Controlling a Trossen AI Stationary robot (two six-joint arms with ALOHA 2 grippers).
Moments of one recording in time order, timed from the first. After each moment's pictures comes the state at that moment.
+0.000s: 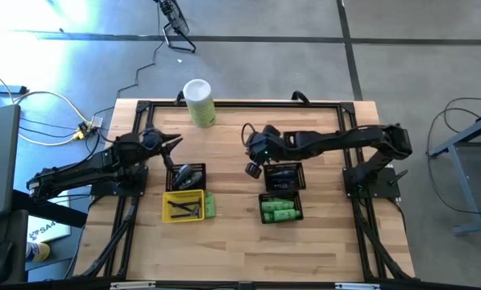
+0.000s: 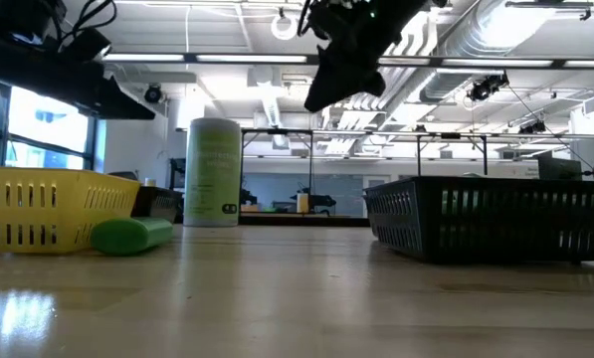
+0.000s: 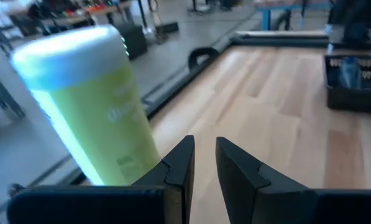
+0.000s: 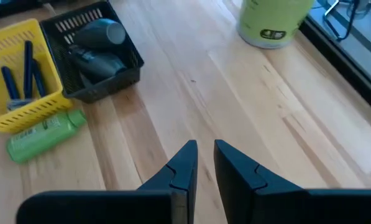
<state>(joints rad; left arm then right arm) 0.35 0.20 0.20 -0.16 -0.23 0.10 -0.03 1.64 1.30 -0.45 0.26 0.31</state>
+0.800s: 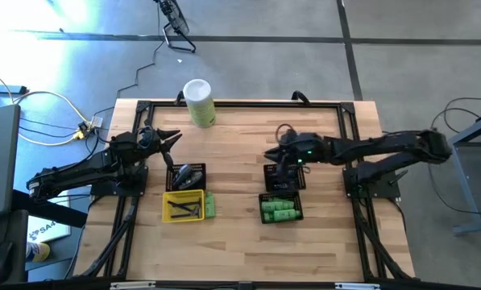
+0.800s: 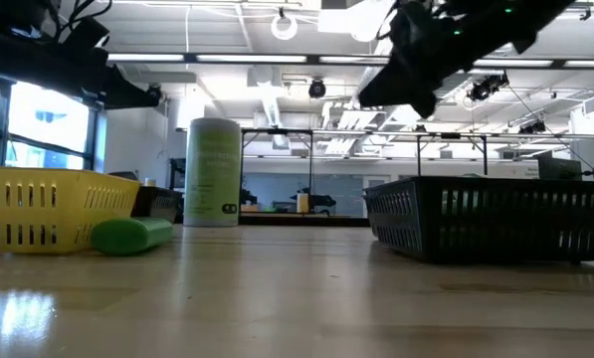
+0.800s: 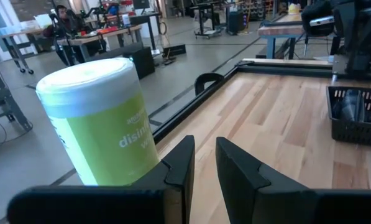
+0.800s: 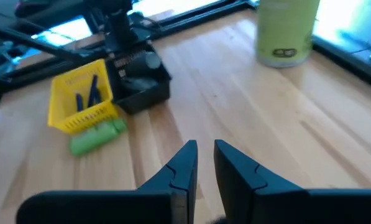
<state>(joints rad) 0.35 0.20 0.20 -0.05 -0.26 0.10 -0.09 1.24 0.70 0.11 0.09 0.29</state>
